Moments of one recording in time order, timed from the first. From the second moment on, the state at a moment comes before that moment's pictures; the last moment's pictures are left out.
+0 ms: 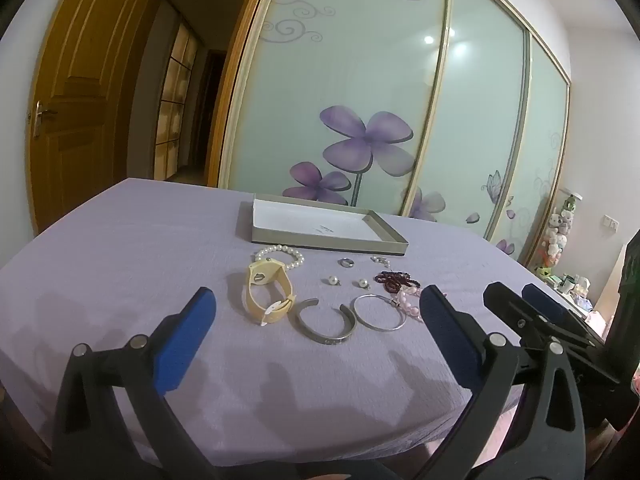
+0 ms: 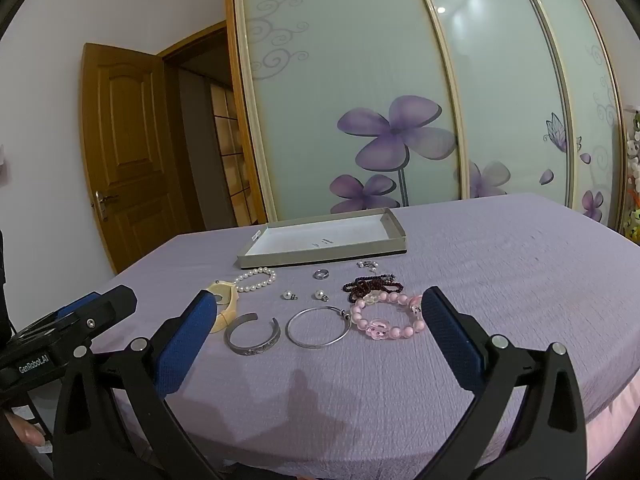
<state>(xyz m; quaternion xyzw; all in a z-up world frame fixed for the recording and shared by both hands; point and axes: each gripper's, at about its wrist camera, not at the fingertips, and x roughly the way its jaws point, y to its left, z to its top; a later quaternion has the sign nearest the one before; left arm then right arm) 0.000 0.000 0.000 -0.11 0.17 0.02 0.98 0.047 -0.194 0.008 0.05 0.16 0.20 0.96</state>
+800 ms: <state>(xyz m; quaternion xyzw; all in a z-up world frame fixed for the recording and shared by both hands) 0.009 0.005 -0.009 -0.11 0.18 0.02 0.98 0.048 -0.195 0.007 0.05 0.16 0.20 0.97</state>
